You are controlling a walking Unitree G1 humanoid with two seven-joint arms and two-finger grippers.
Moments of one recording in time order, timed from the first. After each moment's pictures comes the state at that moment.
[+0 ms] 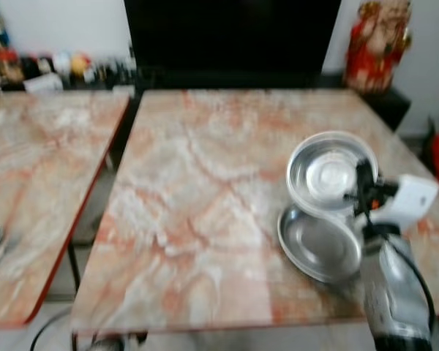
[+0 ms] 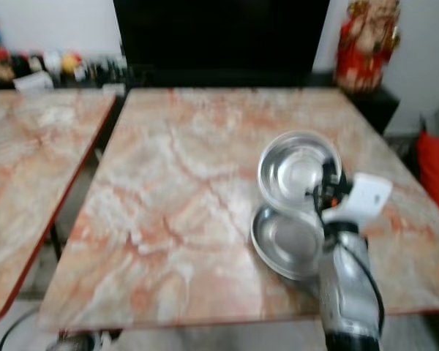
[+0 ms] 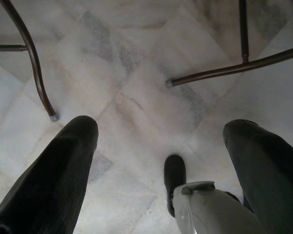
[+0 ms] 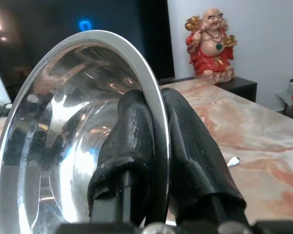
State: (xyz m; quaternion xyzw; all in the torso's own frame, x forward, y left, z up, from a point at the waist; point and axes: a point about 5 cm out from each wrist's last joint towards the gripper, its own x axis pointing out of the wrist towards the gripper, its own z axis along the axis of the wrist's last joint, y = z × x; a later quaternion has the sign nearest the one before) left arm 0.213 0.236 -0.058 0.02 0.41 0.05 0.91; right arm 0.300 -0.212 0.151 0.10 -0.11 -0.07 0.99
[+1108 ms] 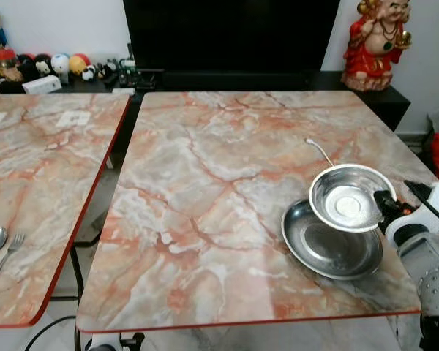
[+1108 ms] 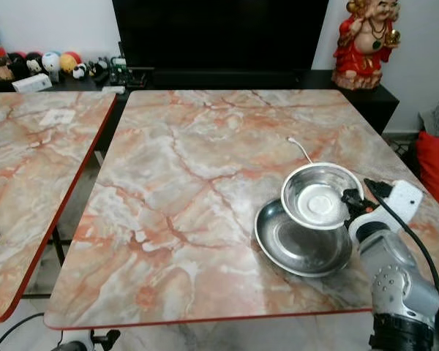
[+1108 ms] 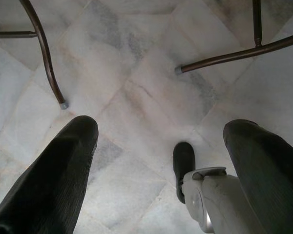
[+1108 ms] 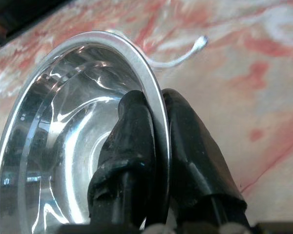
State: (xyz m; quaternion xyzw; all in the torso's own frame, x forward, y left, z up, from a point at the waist) left arm 0.198 0.239 -0.066 0.03 0.43 0.05 0.90; right arm 0.302 -0.271 0.126 0.25 0.12 -0.09 0.96
